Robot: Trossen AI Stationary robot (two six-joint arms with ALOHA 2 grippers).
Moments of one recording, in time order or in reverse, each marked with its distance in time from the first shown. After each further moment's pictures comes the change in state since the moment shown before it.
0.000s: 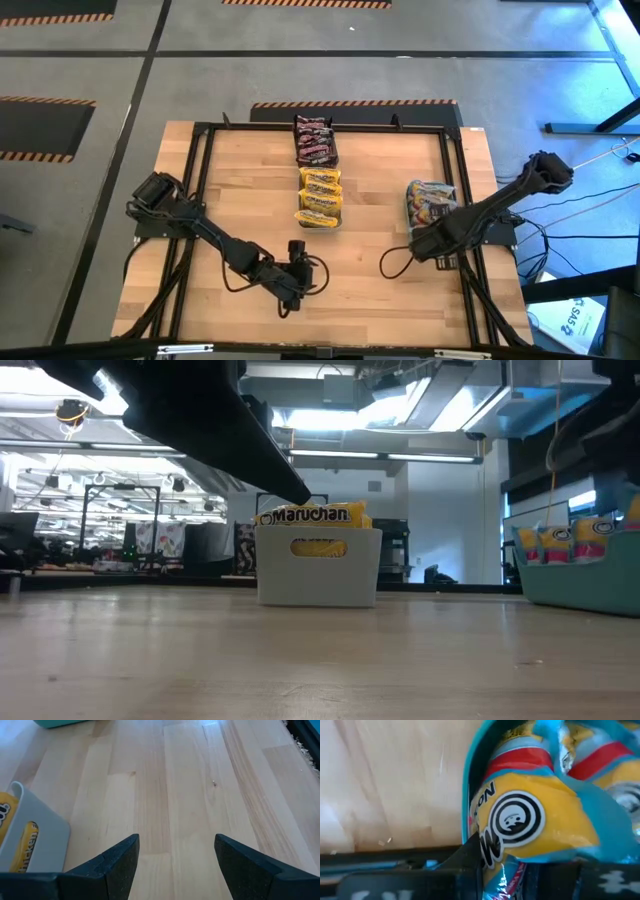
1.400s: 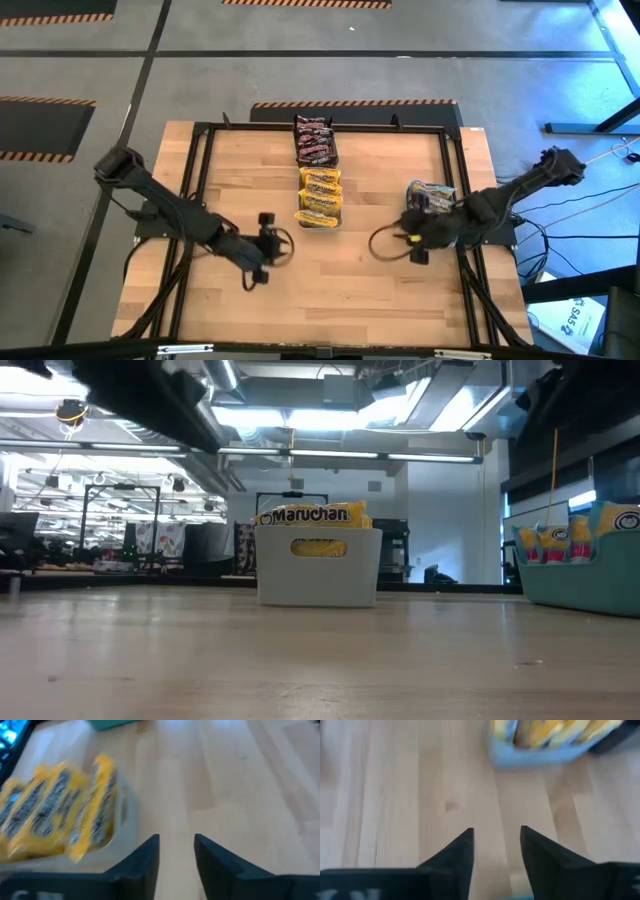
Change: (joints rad) left arm 0.008 -0.414 -0.200 -0.234 -0.047 0.077; right arm -0.036 -0.187 0.093 0.484 0.387 -0.016
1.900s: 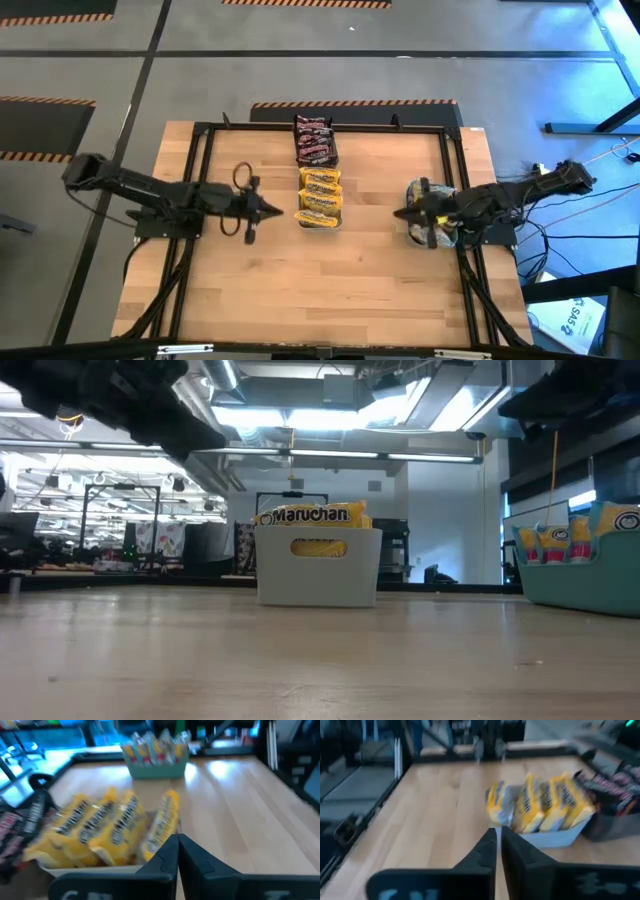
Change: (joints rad) left arm 0.376 -0.466 -0.465 0.476 0.336 0.154; right arm -0.167 -0.510 -0.450 0.627 -0.083 -0.315
